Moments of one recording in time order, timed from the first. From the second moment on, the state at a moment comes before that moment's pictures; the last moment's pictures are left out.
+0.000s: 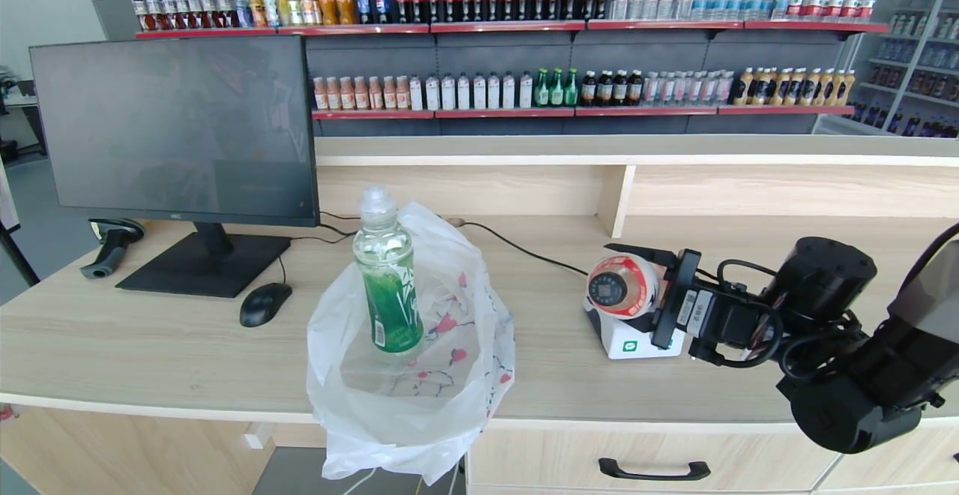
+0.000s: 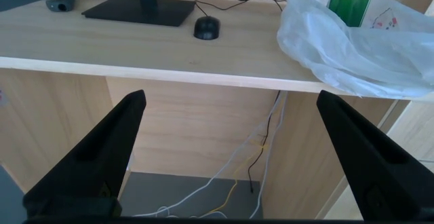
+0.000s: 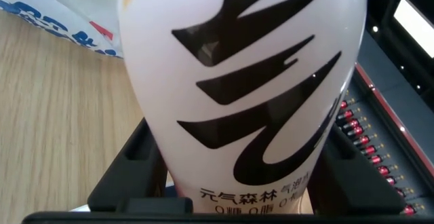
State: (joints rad) left arm 0.00 0.00 0.00 0.00 0.00 0.01; right arm 0.22 2.05 -0.60 -1.57 0.81 -0.97
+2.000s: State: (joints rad) left arm 0.00 0.00 0.00 0.00 0.00 0.01; right arm 0.26 1.87 -0.54 -1.57 0.62 -0.64
